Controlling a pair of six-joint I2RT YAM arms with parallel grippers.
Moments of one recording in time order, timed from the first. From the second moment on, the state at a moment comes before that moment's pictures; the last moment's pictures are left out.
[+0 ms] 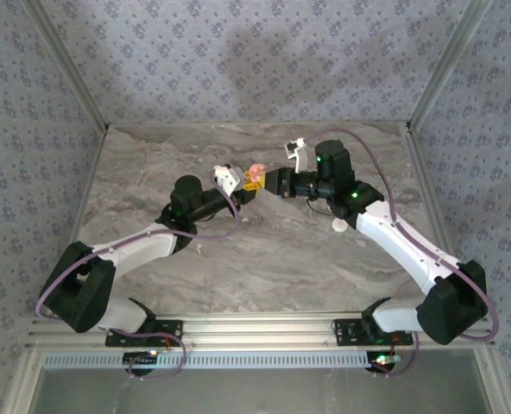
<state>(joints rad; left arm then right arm) -0.62 1.40 0.72 0.67 0.43 0.10 0.54 1.31 1.12 -0.19 -0.58 0.56</state>
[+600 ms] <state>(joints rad) -0.62 1.39 0.72 0.66 0.43 0.11 0.55 1.36 1.15 -0.18 -0.59 0.57</state>
